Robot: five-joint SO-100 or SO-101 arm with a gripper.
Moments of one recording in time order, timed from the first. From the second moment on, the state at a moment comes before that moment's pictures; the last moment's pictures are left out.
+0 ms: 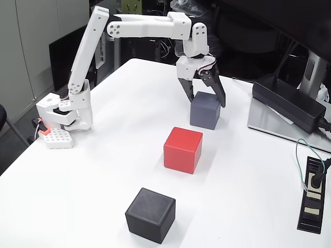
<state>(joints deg) -35.1 69.3 74.4 75.1 27.3</state>
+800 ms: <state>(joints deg) -35.0 78.4 73.4 81.2 27.3</state>
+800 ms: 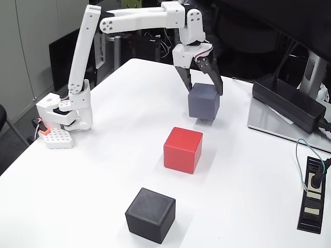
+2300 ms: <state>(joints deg) -5.0 96.2 81.3 90.4 2.7</state>
